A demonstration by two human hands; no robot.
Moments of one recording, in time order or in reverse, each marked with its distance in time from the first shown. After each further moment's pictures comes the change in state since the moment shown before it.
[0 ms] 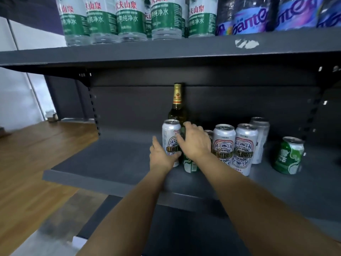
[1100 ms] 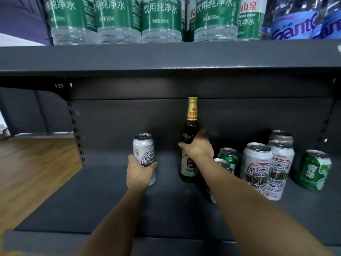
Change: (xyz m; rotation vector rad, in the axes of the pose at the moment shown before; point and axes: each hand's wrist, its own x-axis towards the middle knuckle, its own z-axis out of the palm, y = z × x) left_hand 0.147 -0.083 -0.051 -0.154 0.128 -0.010; right_hand 0.105 -0.038 0.060 0.267 -0.019 0.592
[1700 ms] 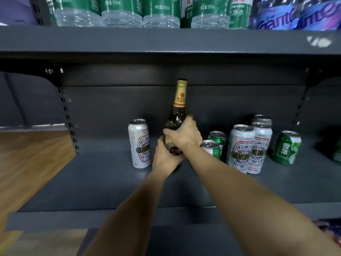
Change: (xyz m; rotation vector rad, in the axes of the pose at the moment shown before) left_hand -0.064 0.037 0.024 -0.038 -0.434 0.149; right_hand -0.059 -0.023 -0.003 0.077 0.125 -0.046
